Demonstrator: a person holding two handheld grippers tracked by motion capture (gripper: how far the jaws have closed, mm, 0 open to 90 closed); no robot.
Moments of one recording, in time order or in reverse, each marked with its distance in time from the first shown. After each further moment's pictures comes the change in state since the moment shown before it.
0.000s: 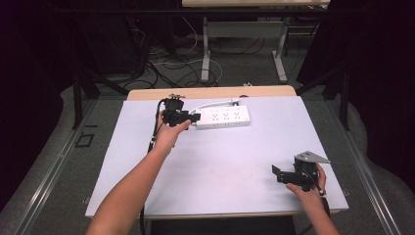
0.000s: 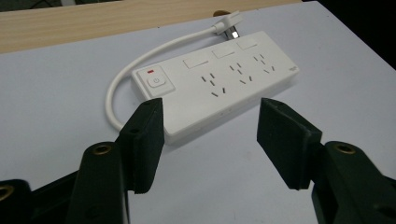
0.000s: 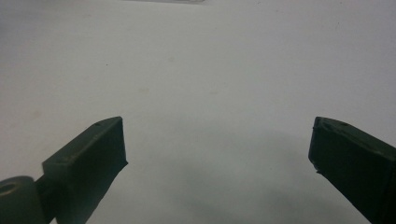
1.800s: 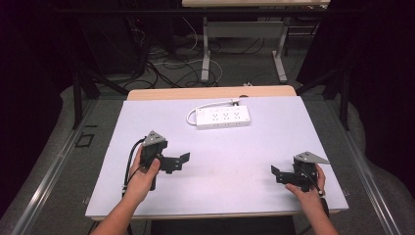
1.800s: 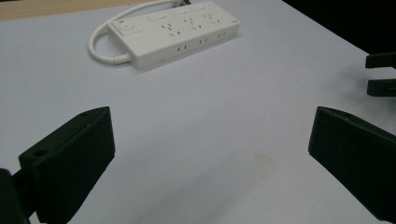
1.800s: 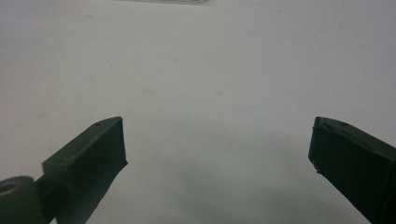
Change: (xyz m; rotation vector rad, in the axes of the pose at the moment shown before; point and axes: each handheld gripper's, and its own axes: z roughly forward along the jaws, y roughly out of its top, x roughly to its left) left arm -0.029 -0.115 -0.090 -0.098 -0.048 0.088; right arm 0.003 0.000 0.000 -0.005 0.001 0.000
